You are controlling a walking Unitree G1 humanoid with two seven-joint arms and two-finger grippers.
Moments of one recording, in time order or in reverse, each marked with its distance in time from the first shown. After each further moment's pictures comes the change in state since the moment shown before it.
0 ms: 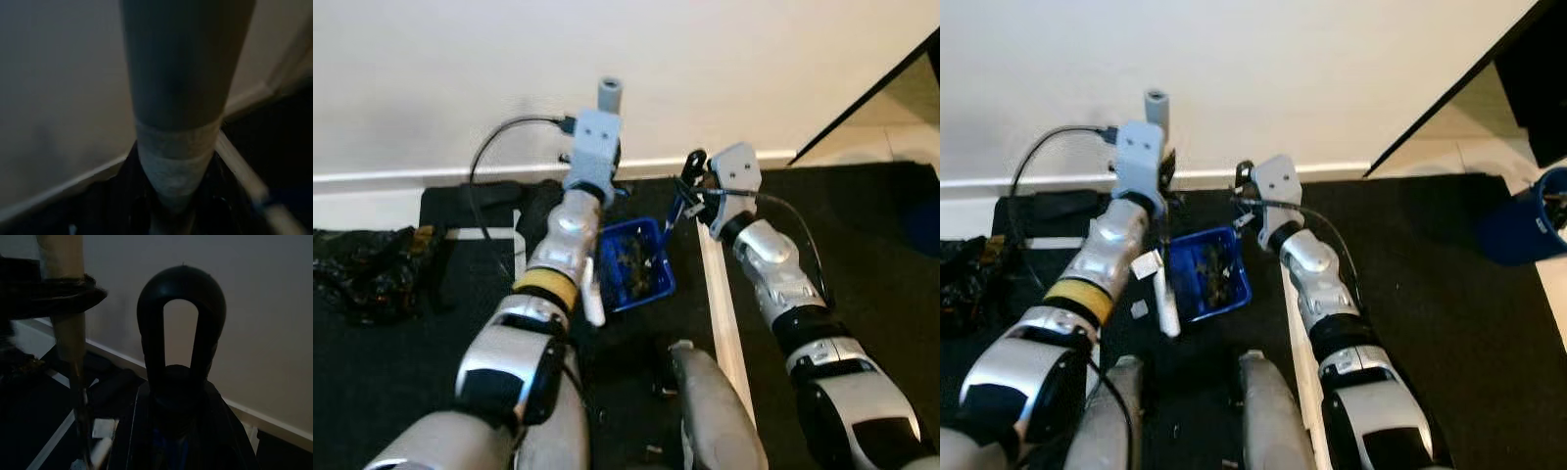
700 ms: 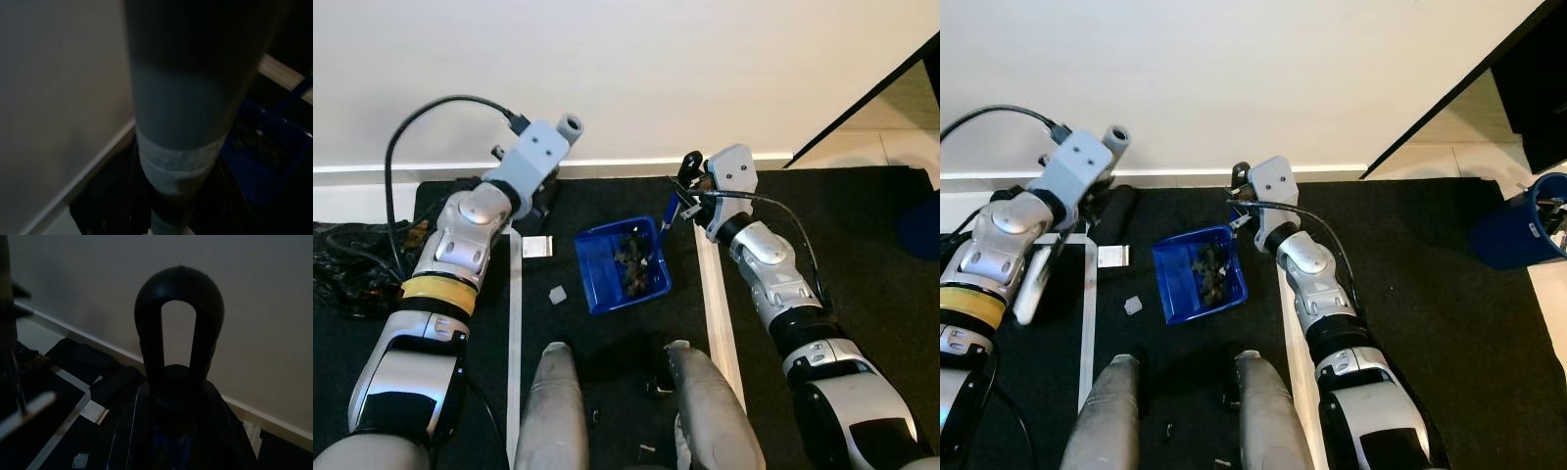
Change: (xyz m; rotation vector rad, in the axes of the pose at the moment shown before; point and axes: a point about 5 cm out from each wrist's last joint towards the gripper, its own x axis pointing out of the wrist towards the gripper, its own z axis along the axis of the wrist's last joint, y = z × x) left arm -0.041 0.046 -0.045 0.283 0.249 -0.096; right arm -0.001 0.004 -0.004 0.017 0.006 0.005
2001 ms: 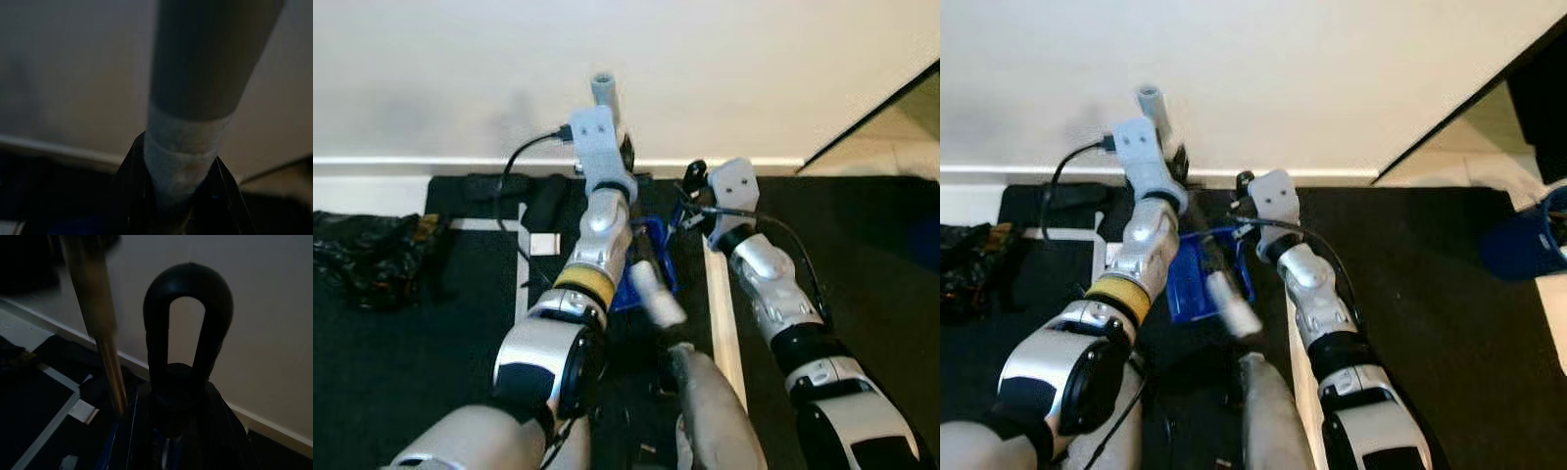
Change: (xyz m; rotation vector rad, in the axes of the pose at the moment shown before) left arm 0.053 -0.066 0.130 -0.936 -0.445 0.293; right arm -0.015 -0.009 -0.007 -0.055 0.004 -0.099
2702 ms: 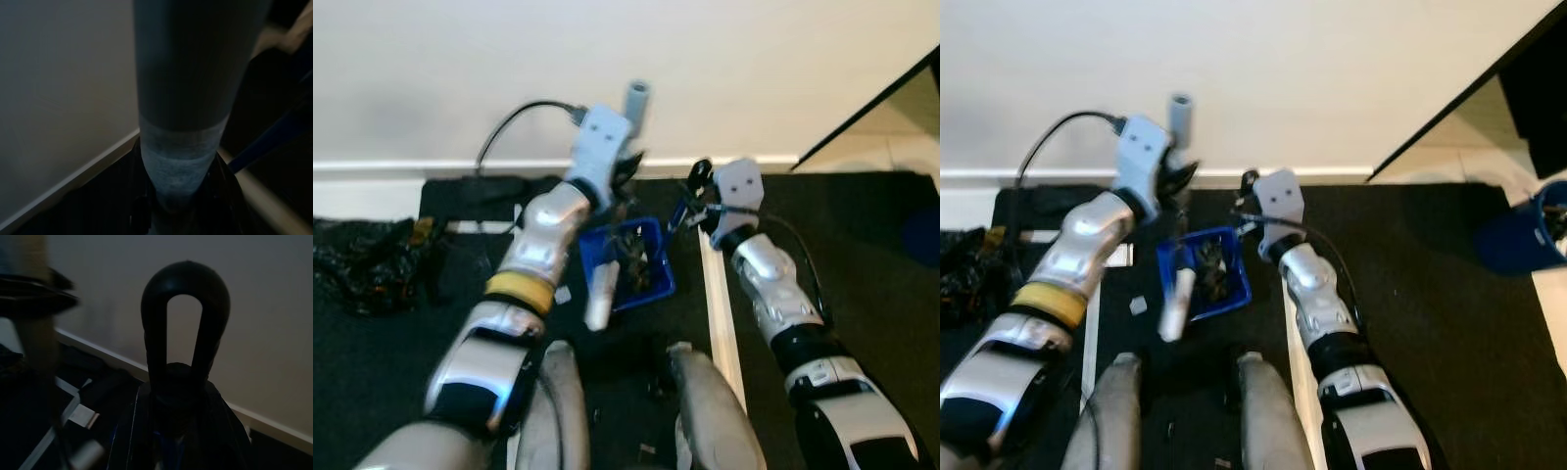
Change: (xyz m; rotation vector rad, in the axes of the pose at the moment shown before) left arm -0.034 0.082 0.014 0.635 0.263 -0.494; right arm 0.002 0.008 0.000 0.032 -0.007 -0.004
